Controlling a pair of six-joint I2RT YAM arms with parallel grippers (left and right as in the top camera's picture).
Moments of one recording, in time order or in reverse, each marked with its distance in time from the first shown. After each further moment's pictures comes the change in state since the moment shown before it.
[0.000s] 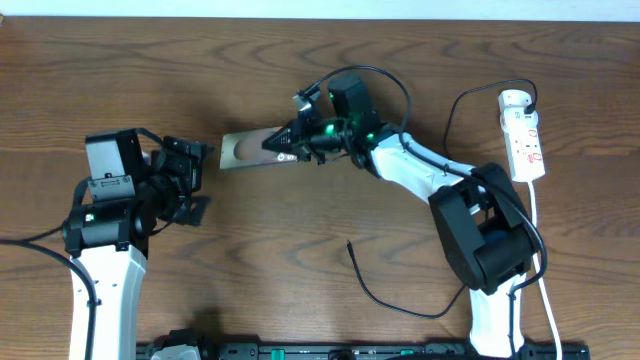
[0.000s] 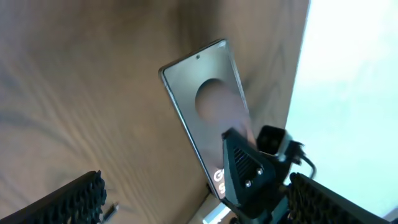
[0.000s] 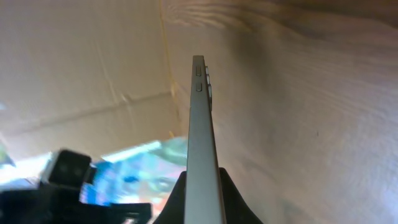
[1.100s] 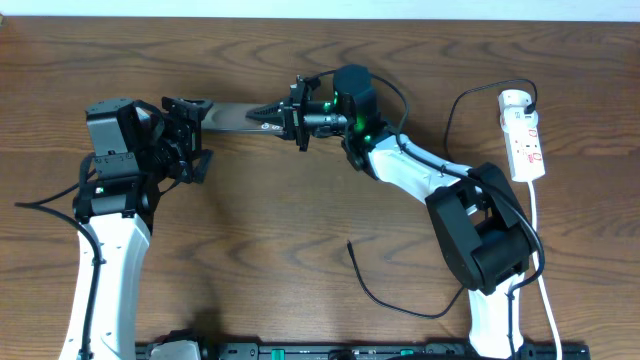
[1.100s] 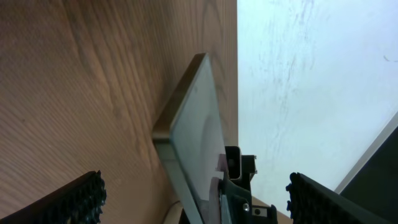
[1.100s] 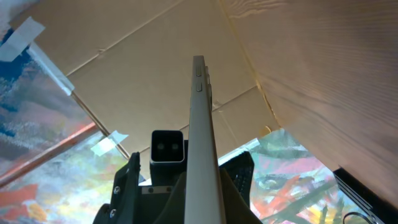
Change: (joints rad) left arm 0.000 0.141 0.000 0.363 0.068 -0.055; right arm 0.018 0.005 0.000 0.465 0.010 0.770
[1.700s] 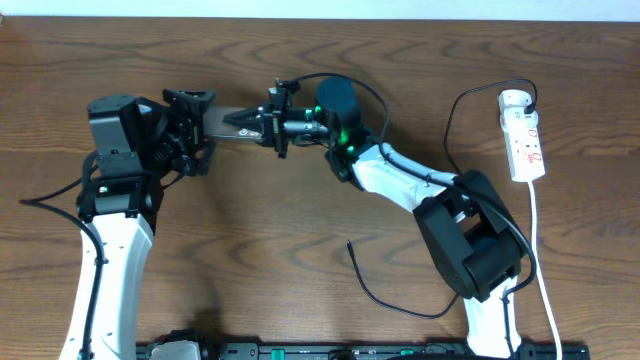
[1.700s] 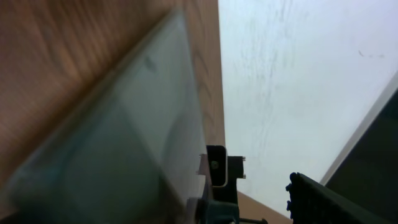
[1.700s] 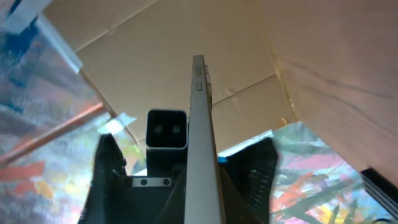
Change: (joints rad) left arm -0.024 0.000 0.000 0.073 0.003 -0.042; right arm 0.084 0.000 0.000 0.135 0.067 0.087
